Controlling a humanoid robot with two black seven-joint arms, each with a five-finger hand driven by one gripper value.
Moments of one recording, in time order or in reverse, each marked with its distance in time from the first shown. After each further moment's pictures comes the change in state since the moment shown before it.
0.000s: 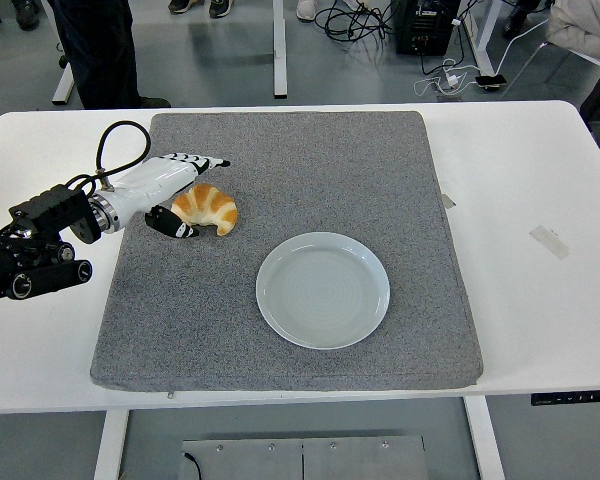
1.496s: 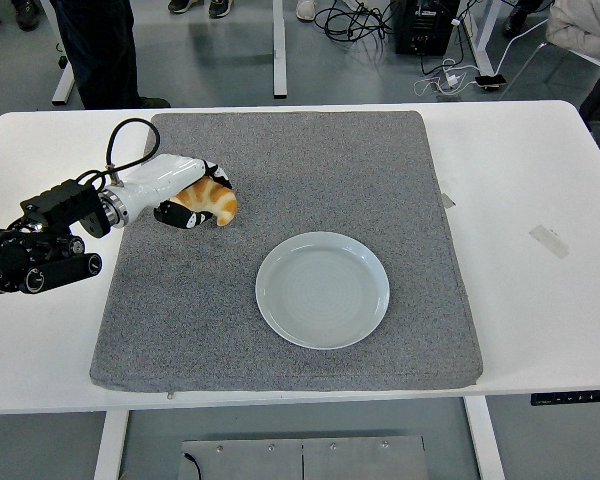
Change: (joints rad) left arm -0.016 -0.034 -0.026 0.055 -0.002 -0.034 -0.013; right arm 0.000 0.000 0.000 0.000 0.000 0.000 -0.001
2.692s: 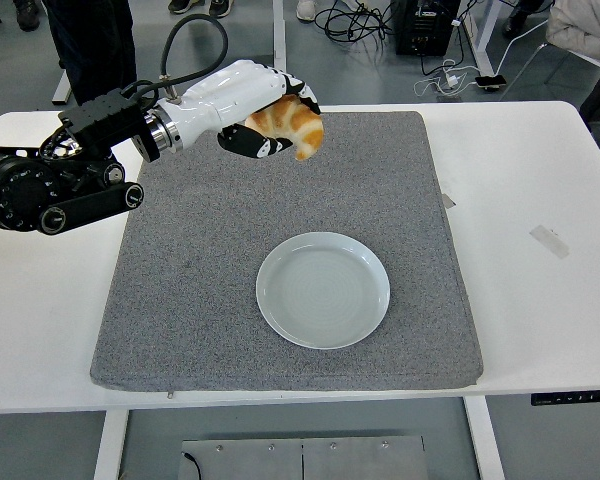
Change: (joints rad) left arm -0.176 -0.019 -0.207 -0.174 0.227 -0.012 -0.050; right arm 0.000 0.000 0.000 0.000 -0.001 0.000 0.000
